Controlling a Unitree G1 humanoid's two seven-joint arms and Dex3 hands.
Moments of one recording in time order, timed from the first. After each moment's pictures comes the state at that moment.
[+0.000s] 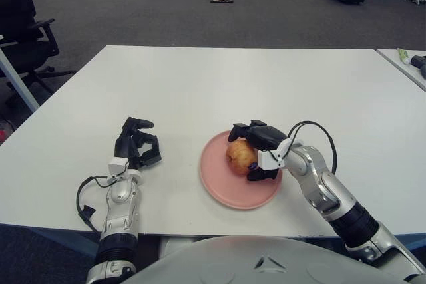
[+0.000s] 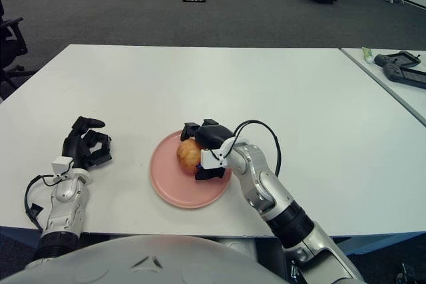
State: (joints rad) left arm 0.11 0.08 0.20 0.34 -0.07 -0.38 0.03; right arm -0.09 -0.40 0.54 -0.23 -0.75 0.14 0.49
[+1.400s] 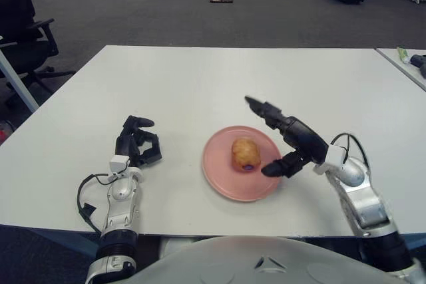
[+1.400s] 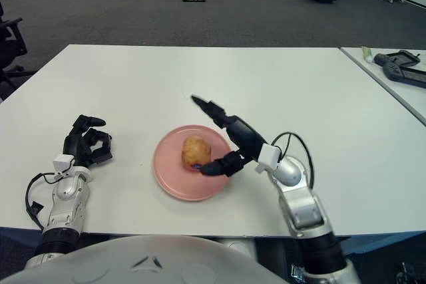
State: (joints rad) left arm 0.09 0.08 0.20 0.38 -0.07 -0.39 0.03; right arm 0.15 -0.24 0.12 -0.31 0.07 -0.18 0.39
